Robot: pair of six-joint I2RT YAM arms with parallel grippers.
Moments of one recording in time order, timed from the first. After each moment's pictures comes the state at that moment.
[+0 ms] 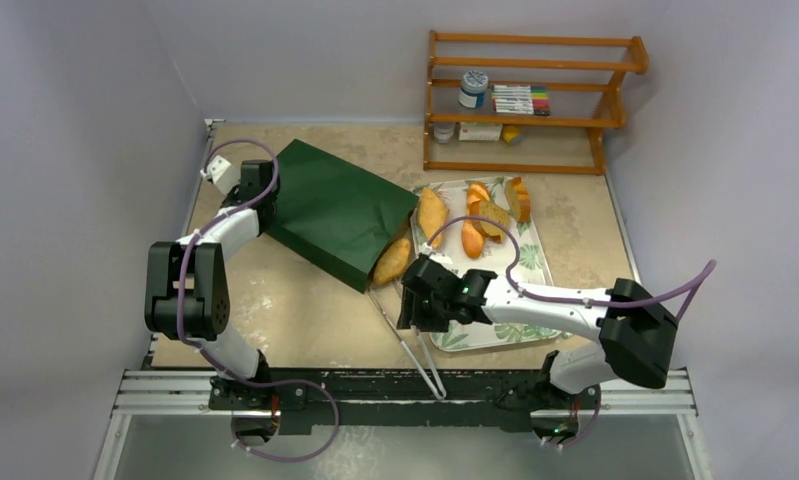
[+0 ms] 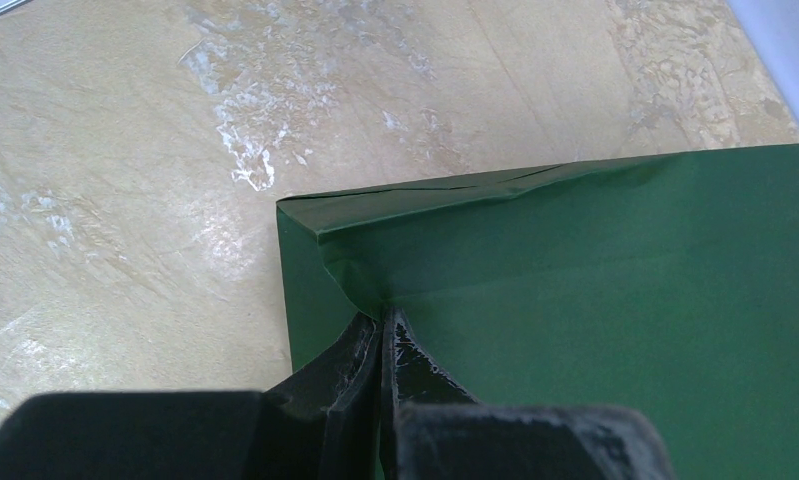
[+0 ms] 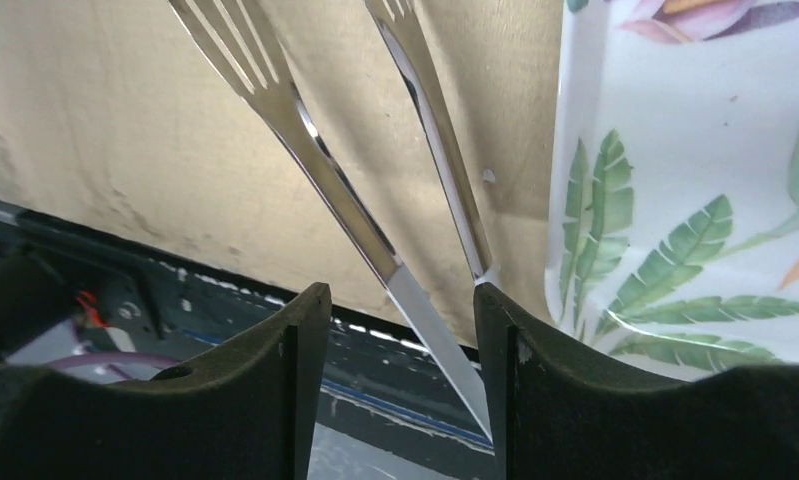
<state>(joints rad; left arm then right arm) -0.03 1.65 0.98 -0.08 -0.56 -0.83 1.07 1.41 0.85 -0.50 0.09 1.12</state>
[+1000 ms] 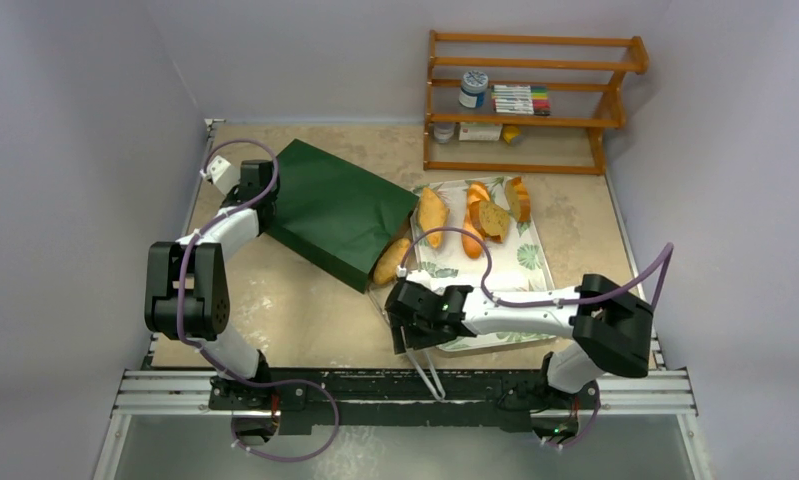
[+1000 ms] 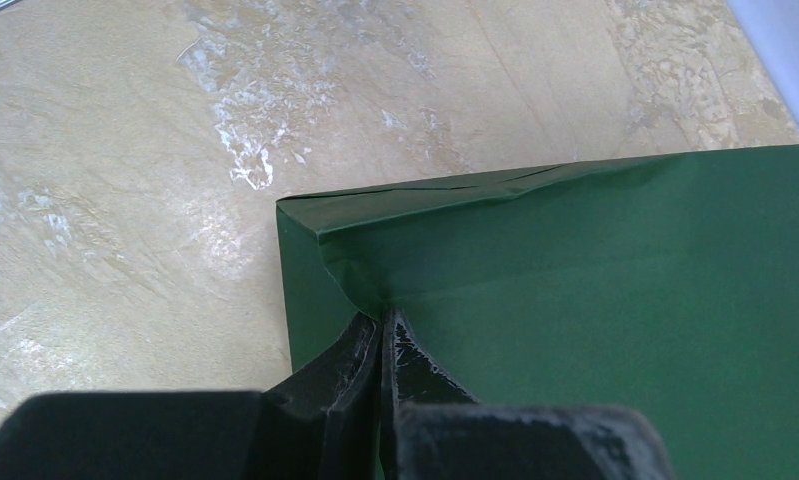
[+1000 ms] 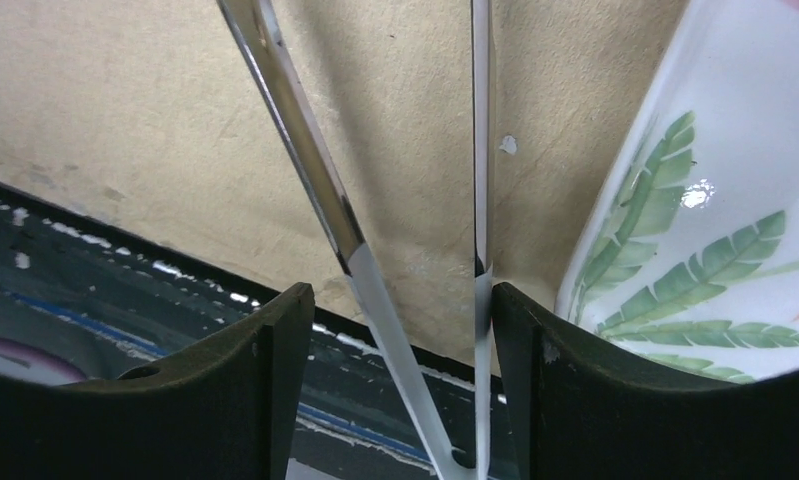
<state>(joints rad) -0.02 1.65 0.98 -0.08 -0.55 -0.83 1.20 1.52 0.86 -0.52 0.14 0.94</state>
